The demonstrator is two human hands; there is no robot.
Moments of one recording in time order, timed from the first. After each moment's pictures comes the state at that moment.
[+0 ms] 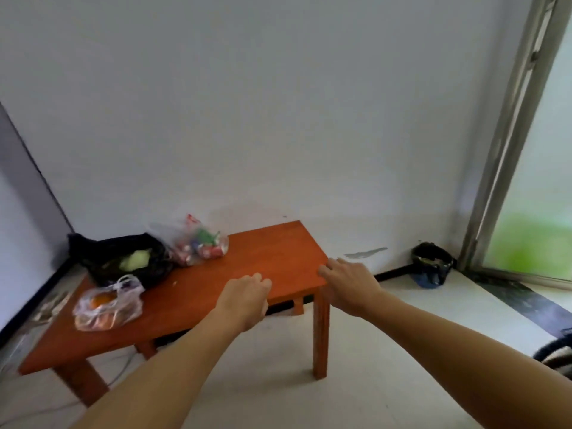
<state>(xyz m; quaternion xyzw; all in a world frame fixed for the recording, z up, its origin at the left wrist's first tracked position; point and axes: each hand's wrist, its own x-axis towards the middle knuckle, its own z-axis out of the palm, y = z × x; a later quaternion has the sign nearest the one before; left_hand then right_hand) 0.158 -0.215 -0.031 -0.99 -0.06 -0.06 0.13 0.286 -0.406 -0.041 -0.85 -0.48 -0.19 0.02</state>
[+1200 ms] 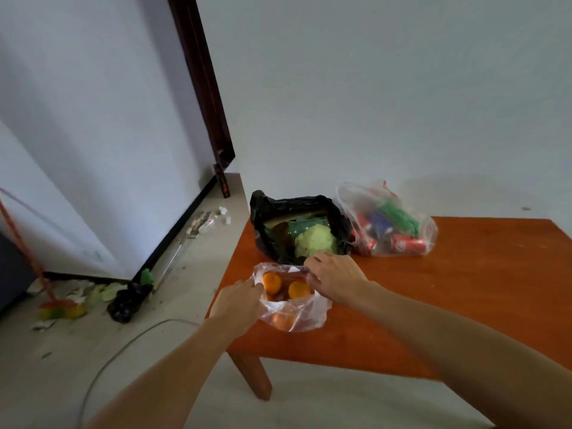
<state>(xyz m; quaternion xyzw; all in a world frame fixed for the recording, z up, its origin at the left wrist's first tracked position) 0.033 0.420 -0.159 -0.94 -0.33 0.04 0.06 0.237 0.321 -0.150 -0.72 -0.69 -0.07 0.06</state>
